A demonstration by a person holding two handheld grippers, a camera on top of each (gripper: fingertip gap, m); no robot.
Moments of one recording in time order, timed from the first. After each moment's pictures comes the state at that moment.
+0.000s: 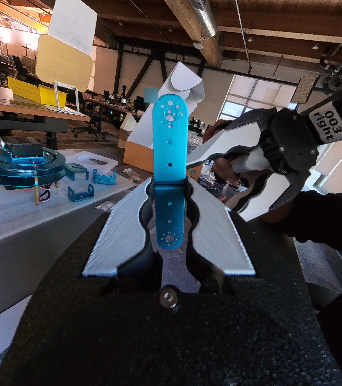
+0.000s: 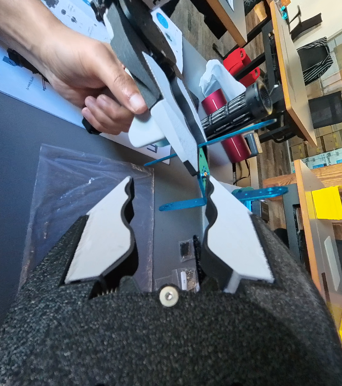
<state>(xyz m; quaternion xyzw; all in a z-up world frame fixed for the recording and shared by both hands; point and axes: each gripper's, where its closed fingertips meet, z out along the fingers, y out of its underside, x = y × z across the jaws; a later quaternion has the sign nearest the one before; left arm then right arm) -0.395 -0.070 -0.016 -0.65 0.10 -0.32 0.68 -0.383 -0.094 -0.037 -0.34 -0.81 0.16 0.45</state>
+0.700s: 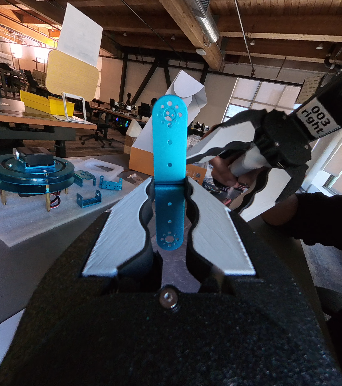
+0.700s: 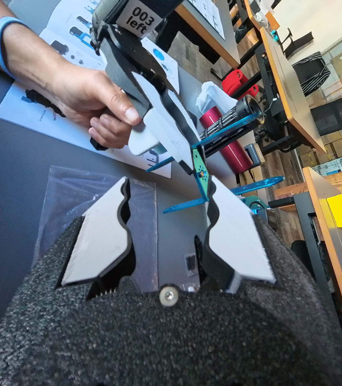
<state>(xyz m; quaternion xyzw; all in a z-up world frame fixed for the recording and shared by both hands) -0.402 -0.072 -0.009 -0.65 0.10 -0.30 0.69 -0.387 -0.097 -0.024 -0.35 -0.79 0.22 0.45</state>
